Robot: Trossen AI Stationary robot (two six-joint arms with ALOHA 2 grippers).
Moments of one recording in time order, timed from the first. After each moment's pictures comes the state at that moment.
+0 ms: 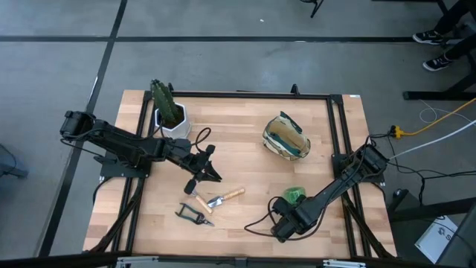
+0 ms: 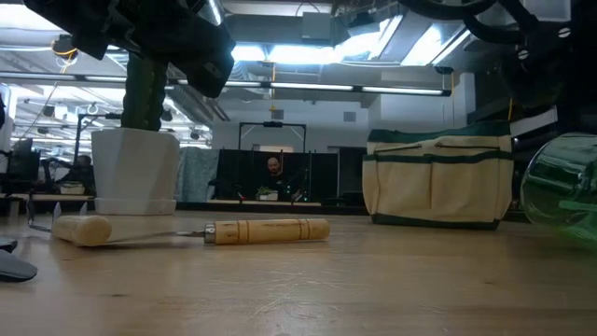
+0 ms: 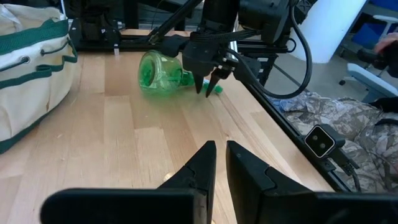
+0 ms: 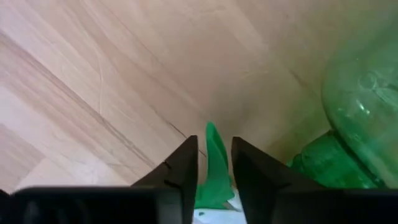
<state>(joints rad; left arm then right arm) -0.11 1.22 0.52 0.39 0.26 -0.09 0.71 1.94 1.27 -0.87 0.00 1.46</state>
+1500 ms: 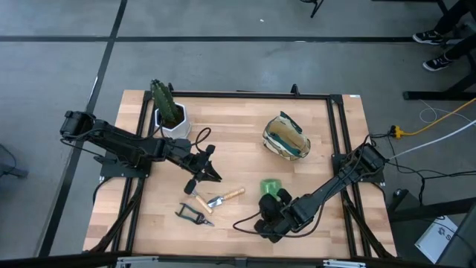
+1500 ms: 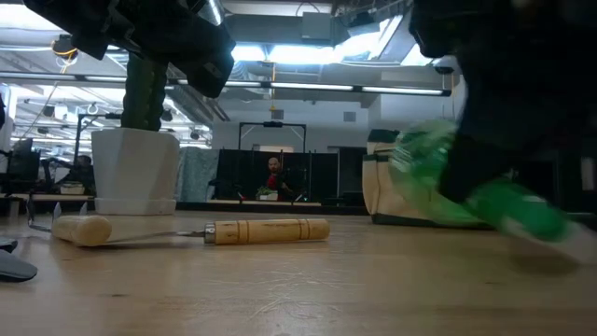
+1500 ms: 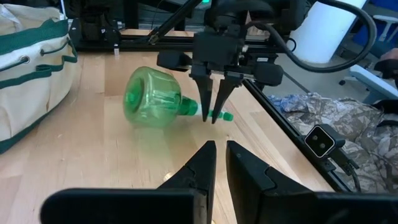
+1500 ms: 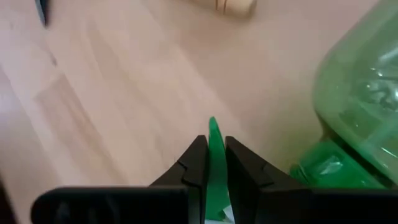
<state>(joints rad) -0.11 1.22 0.52 0.39 0.26 -0.09 0.67 1.95 1.27 -0.56 0.49 1.26</state>
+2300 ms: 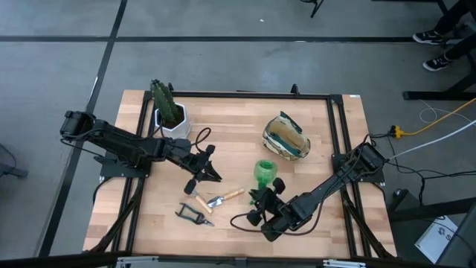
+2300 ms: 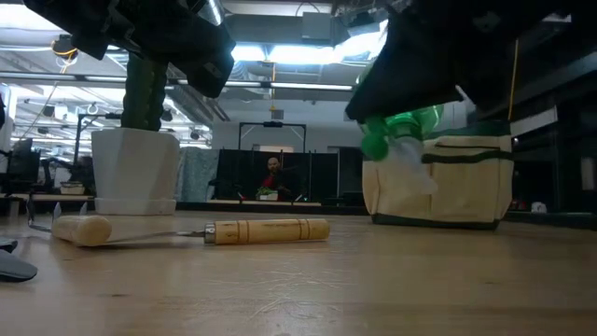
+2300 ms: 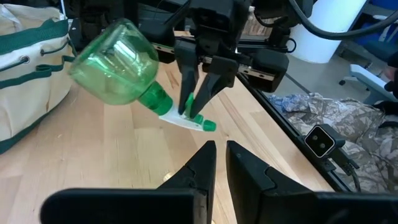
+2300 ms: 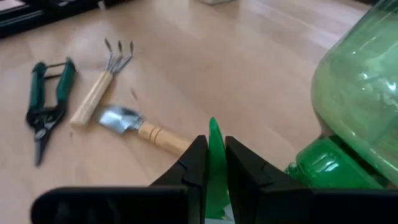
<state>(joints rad) -0.11 1.22 0.52 0.39 0.26 -0.09 0.64 1.95 1.27 -0.44 0.95 1.12</state>
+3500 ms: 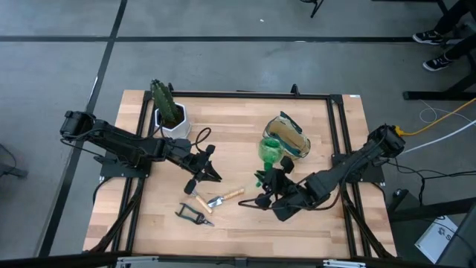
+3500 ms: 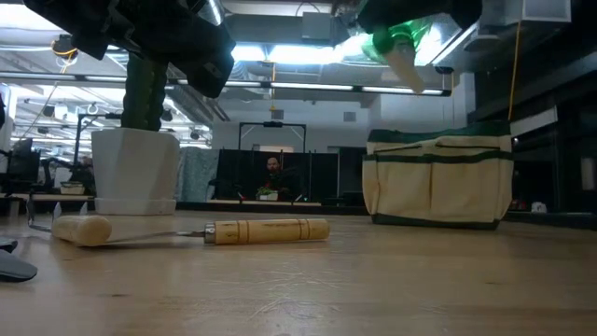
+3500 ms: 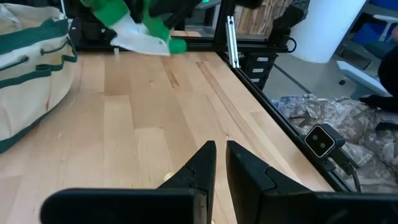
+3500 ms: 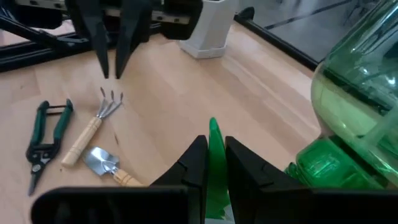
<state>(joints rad) -0.11 1.22 0.52 0.39 0.26 -0.09 0.58 1.64 1.27 -0.58 0.95 0.82</state>
